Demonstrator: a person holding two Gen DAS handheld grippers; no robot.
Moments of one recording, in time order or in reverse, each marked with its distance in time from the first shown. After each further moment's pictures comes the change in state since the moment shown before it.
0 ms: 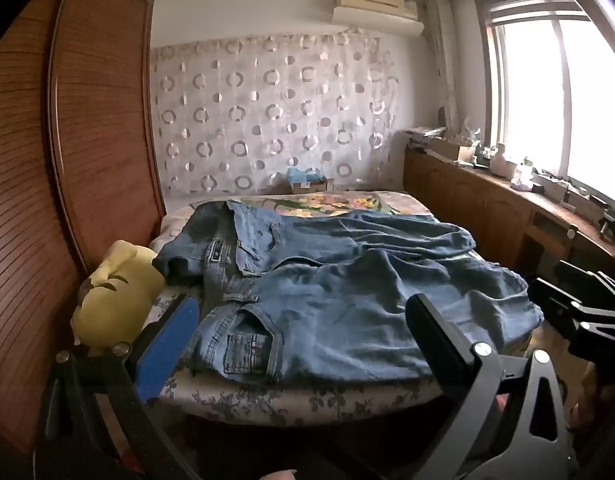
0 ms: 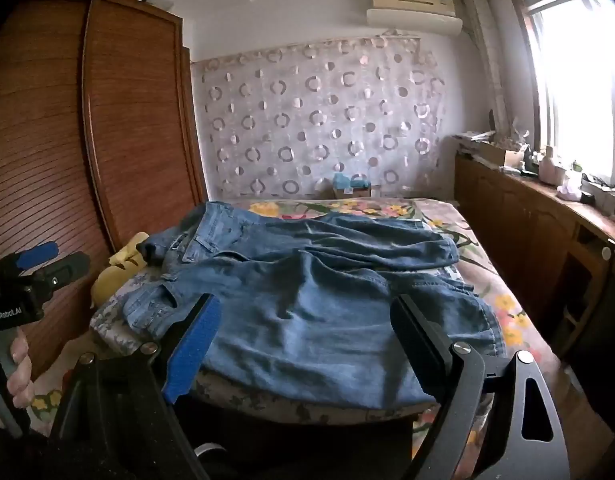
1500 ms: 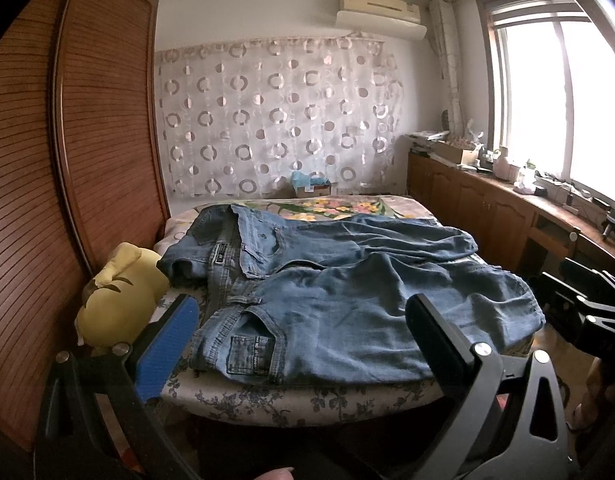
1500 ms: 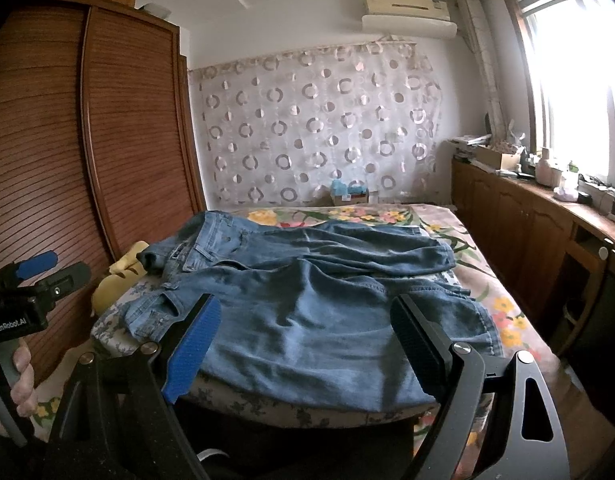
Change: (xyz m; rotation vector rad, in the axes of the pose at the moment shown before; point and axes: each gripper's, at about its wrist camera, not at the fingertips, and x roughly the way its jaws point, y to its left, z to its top) left arm -0.005 0.002 0.000 -0.002 -0.013 0.015; right arm -0.003 0.000 -0.001 0.014 -0.037 -0.004
